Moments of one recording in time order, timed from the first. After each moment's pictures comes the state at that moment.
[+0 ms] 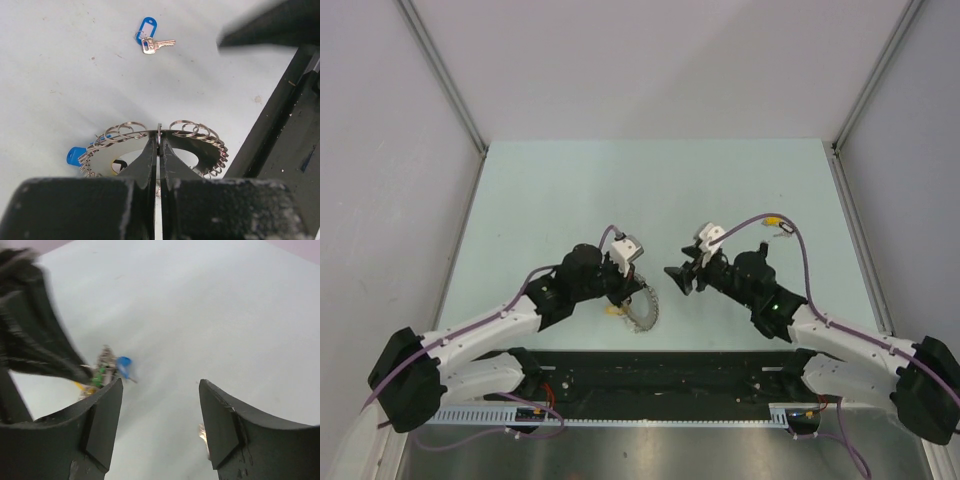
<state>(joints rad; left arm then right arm) -0.79 1.06 0.58 -0.03 0.21 -0.09 0.85 1.00 0.49 0.39 -0.06 0.00</state>
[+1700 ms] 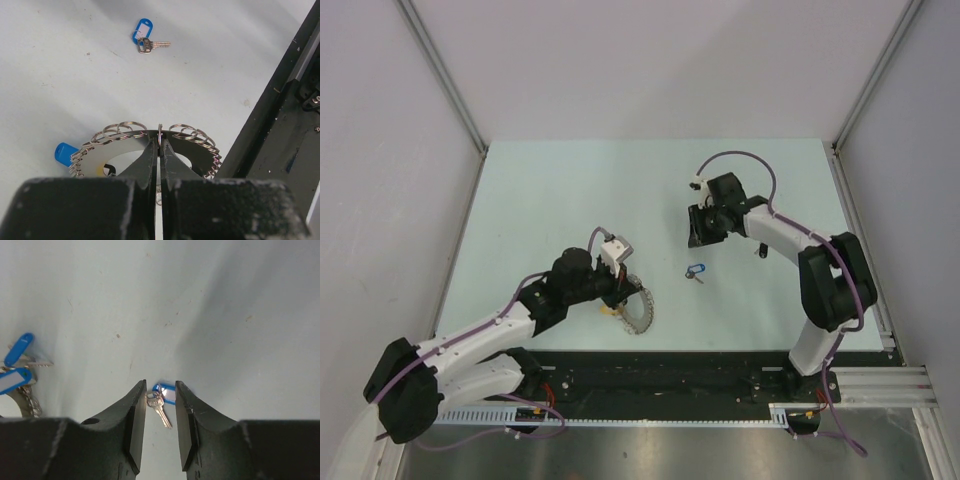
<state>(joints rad) -0.74 0.99 0.50 0.04 0.29 -0.16 0.43 1.72 1.18 -0.39 -0.26 0.19</state>
